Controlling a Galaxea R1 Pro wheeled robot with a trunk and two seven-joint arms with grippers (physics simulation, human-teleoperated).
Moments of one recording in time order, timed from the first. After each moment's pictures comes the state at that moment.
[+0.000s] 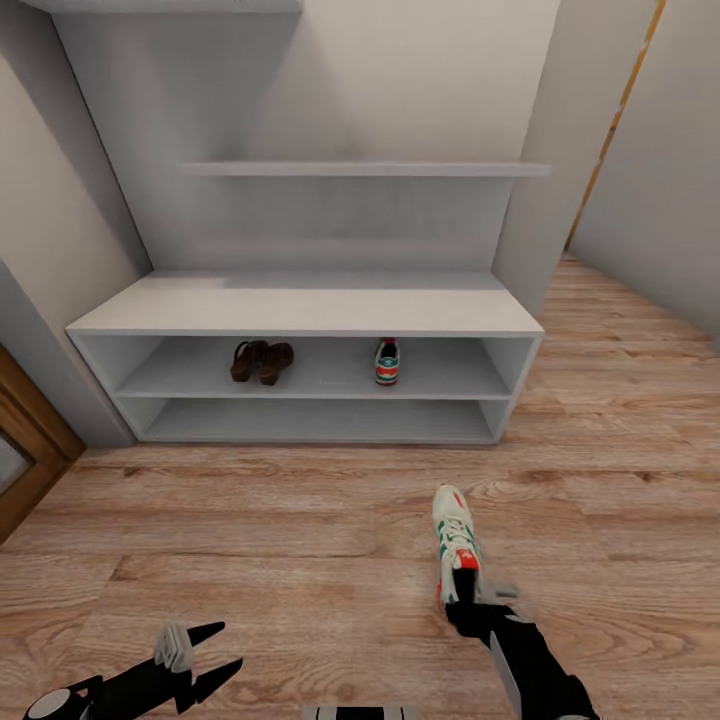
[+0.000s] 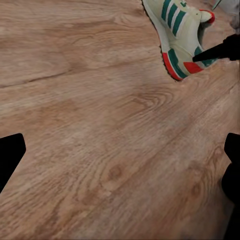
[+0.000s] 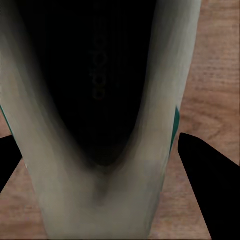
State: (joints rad) left arm -0.33 0.24 0.29 -0.54 -0.04 -0.24 -1.24; right arm -0.45 0.10 -0.30 -0.65 0.23 0.32 0.07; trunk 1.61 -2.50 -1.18
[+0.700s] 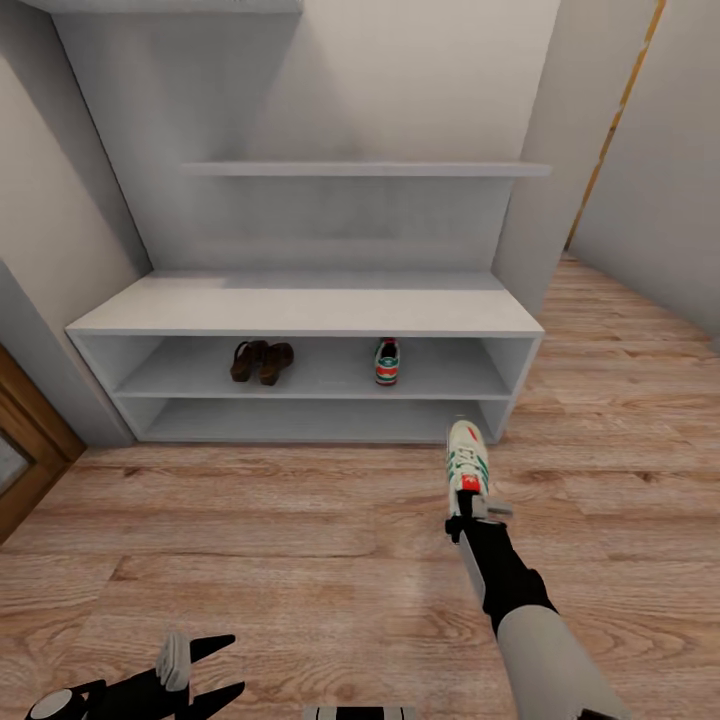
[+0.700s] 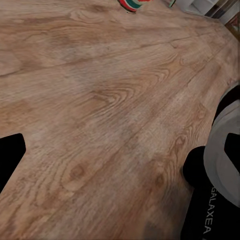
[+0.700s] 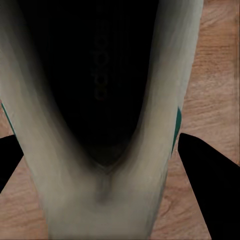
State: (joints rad) left arm -0.33 0.24 0.28 -0.54 -0.05 -0.24 -1.40; right arm -0.69 0.17 -0.30 -0.69 0.24 0.45 -0.26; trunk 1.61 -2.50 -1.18
